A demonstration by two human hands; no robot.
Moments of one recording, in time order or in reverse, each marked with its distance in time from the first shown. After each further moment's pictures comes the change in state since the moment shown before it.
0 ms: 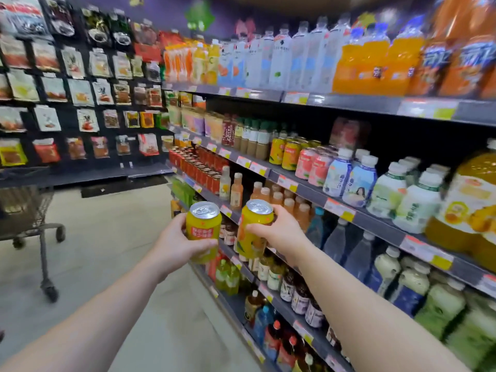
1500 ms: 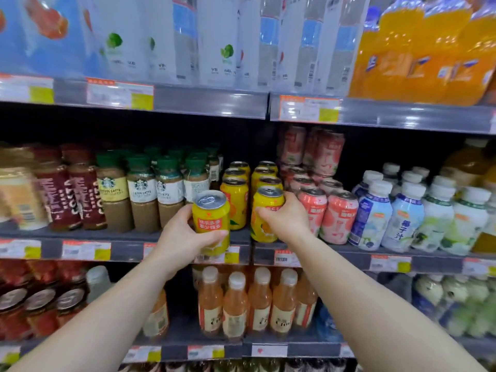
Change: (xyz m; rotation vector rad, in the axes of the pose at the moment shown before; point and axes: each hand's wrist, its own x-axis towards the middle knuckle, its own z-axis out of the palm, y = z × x) left_hand 0.575 -0.002 0.110 -0.090 -0.796 0.324; right_hand 0.437 0.023 -0.030 -0.335 1.145 0.375
